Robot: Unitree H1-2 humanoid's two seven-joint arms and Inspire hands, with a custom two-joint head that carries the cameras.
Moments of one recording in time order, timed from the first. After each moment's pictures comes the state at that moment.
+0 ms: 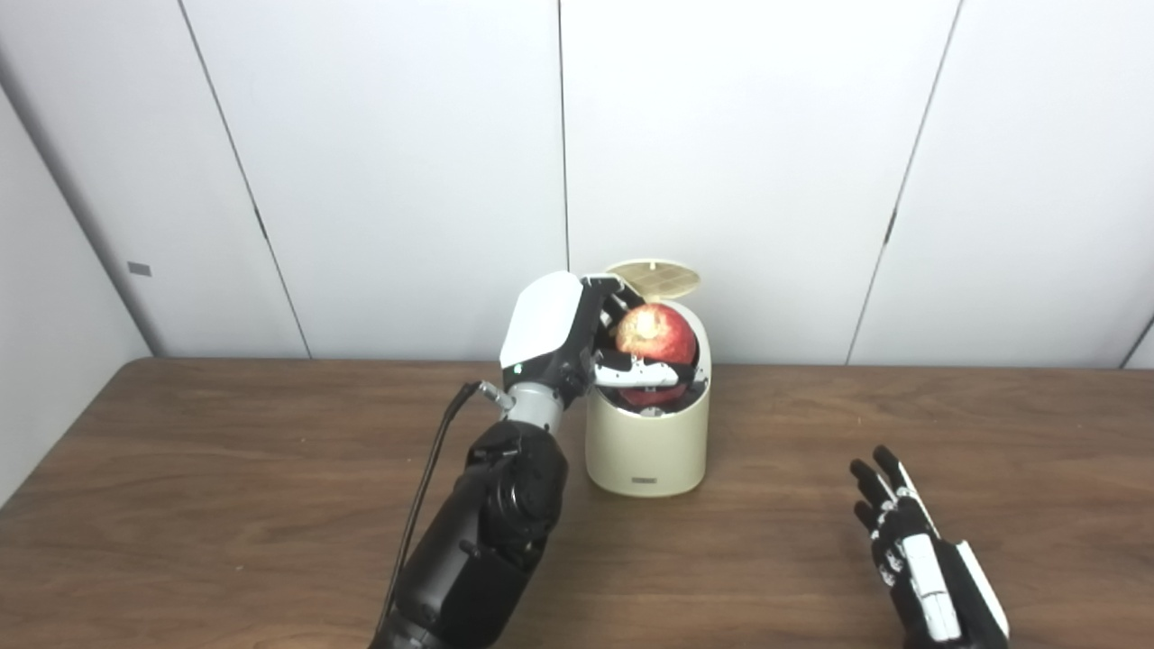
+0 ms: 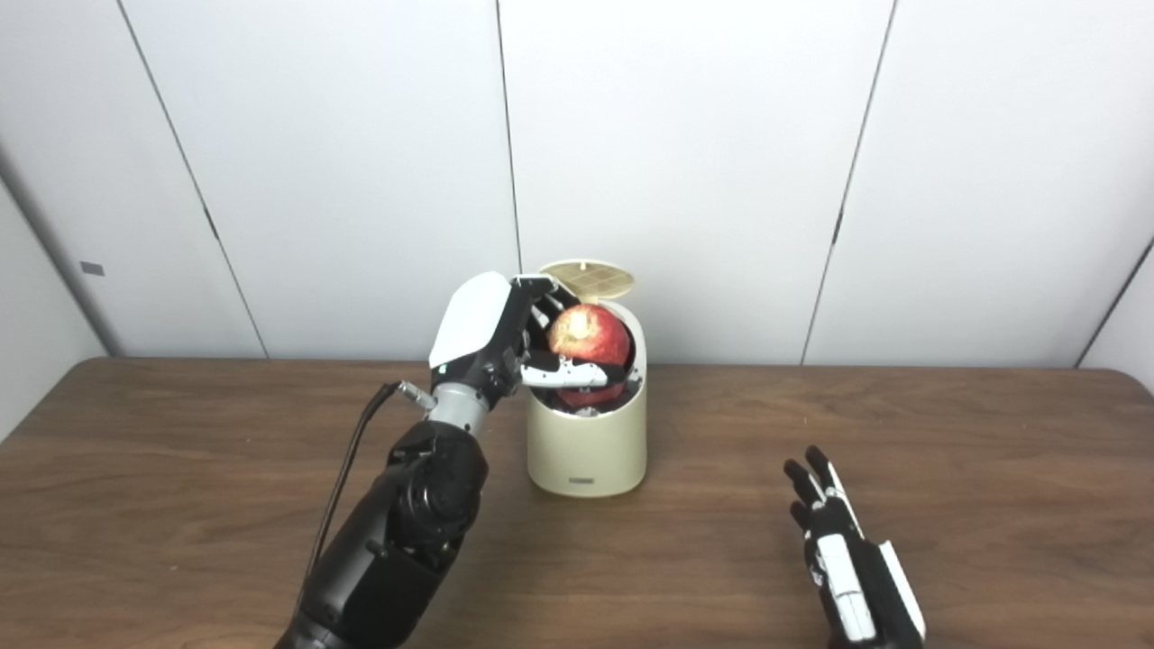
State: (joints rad) left arm -0.64 0.06 -0.30 0.20 0.75 0.26 0.14; right arm 0.01 -0.12 -0.05 -0.08 0.18 -0.08 0.14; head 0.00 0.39
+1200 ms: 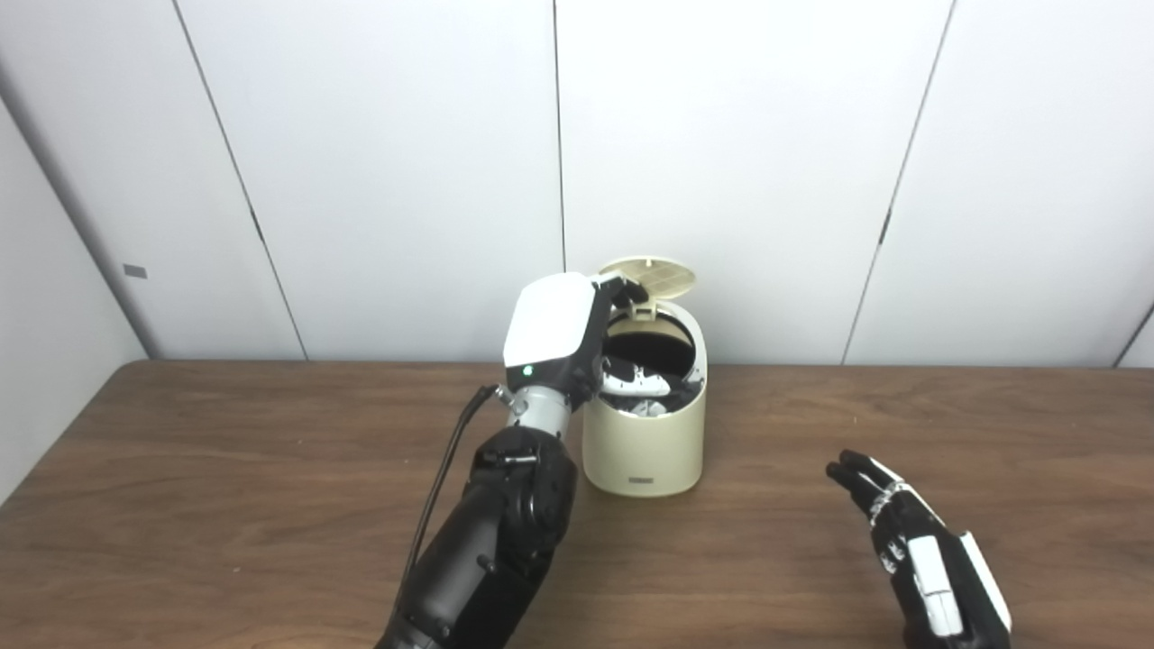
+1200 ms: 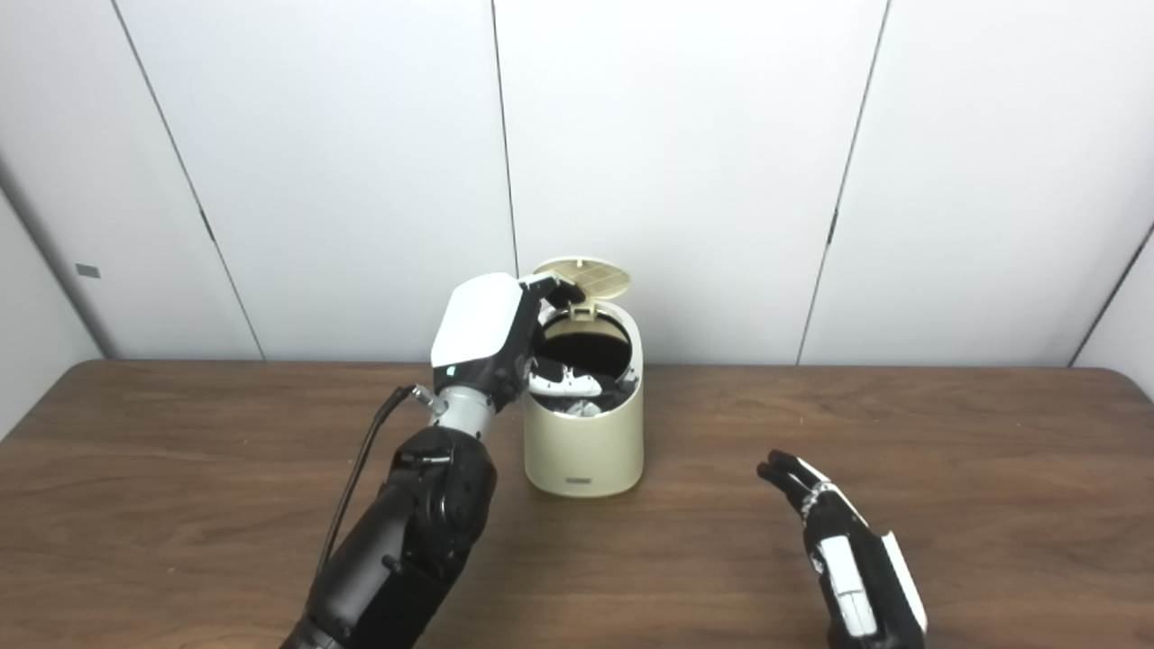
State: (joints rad) left arm -0.63 0.06 -0.34 0.17 0.89 0.34 0.12; right arm 0.00 -0.10 -0.06 -0.06 0.17 -0.15 0.14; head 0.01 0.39
